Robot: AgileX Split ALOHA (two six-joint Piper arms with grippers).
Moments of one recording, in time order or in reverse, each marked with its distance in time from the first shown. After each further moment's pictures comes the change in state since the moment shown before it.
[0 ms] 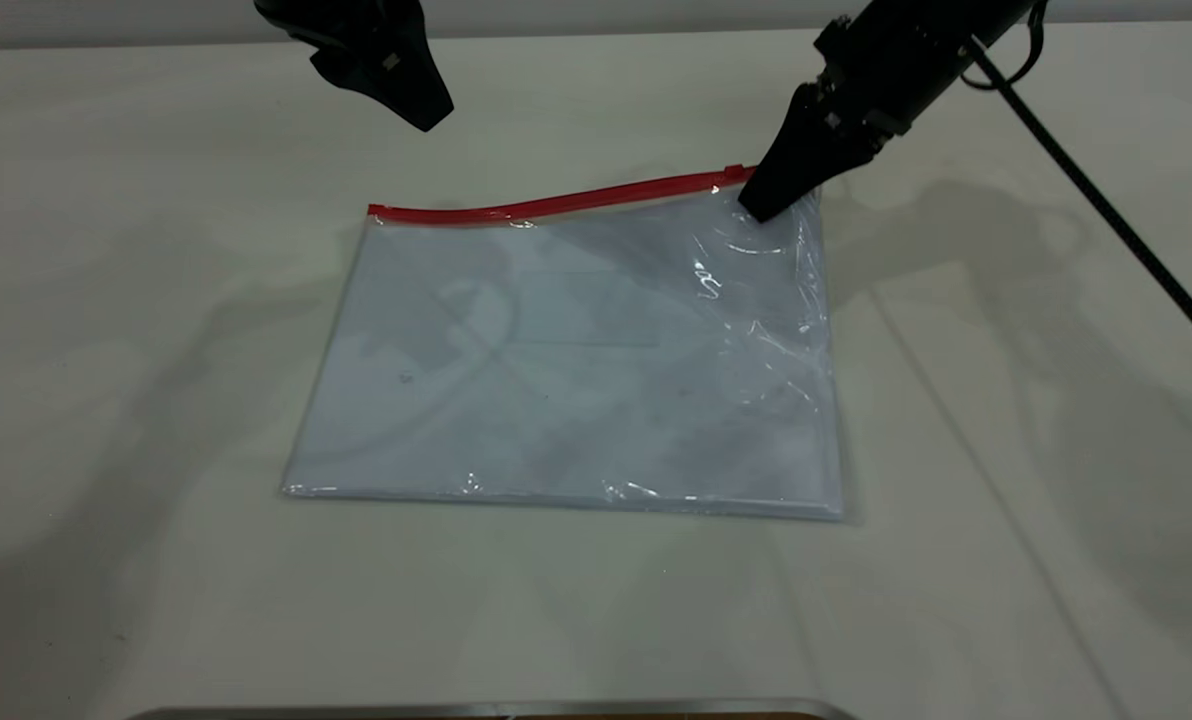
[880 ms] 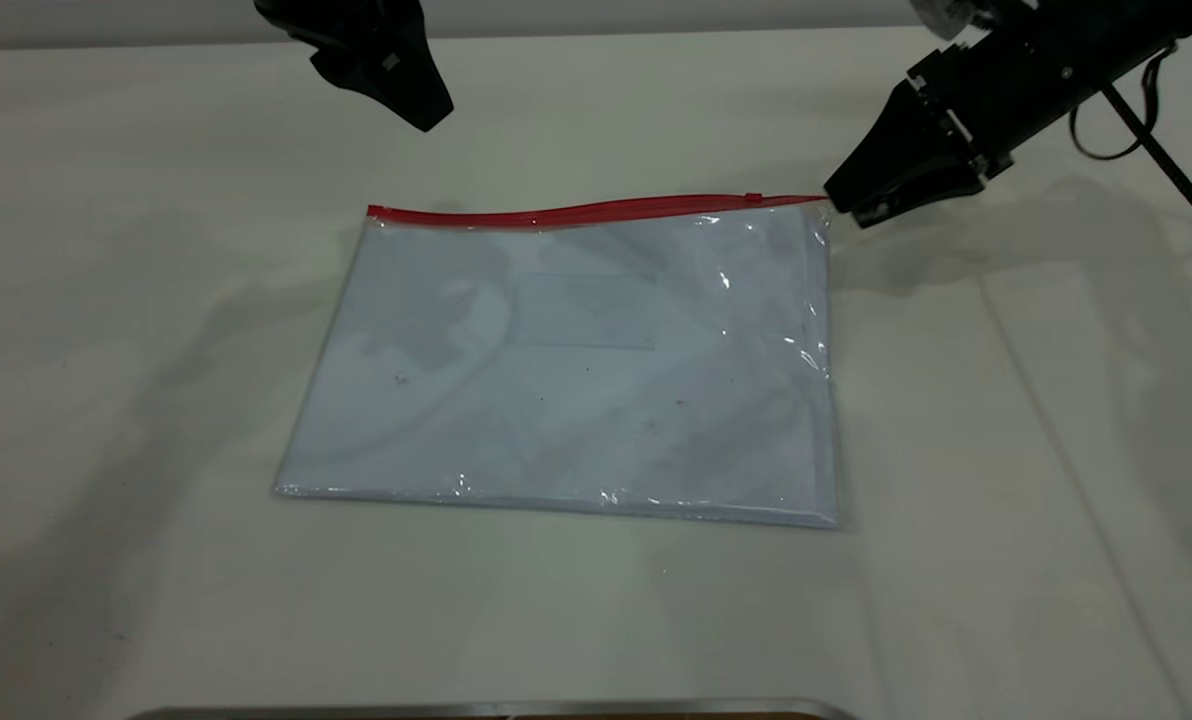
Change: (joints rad) left arm 0.000 0.000 0.000 0.000 0.000 0.001; right arm -0.172 0.077 -0.002 0.121 0.100 0.261
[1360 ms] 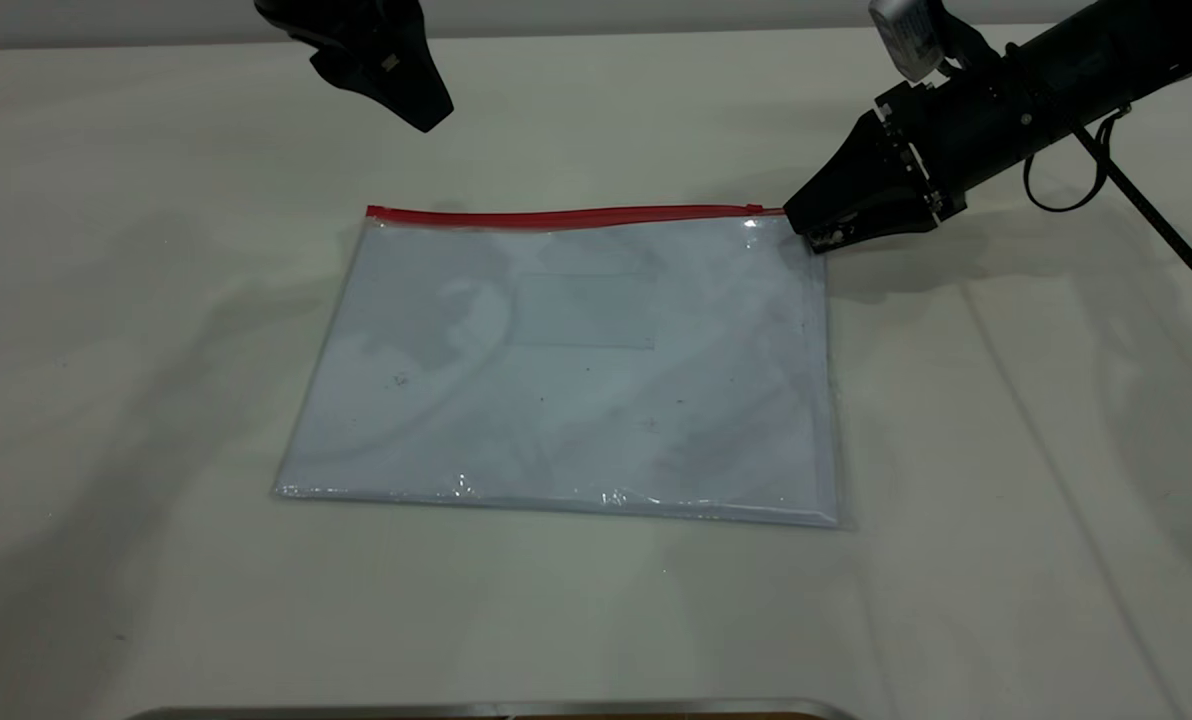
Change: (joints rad) left arm 0.000 0.000 0.000 0.000 0.000 0.004; right arm 0.013 0.074 -0.006 0.132 0.010 -0.061
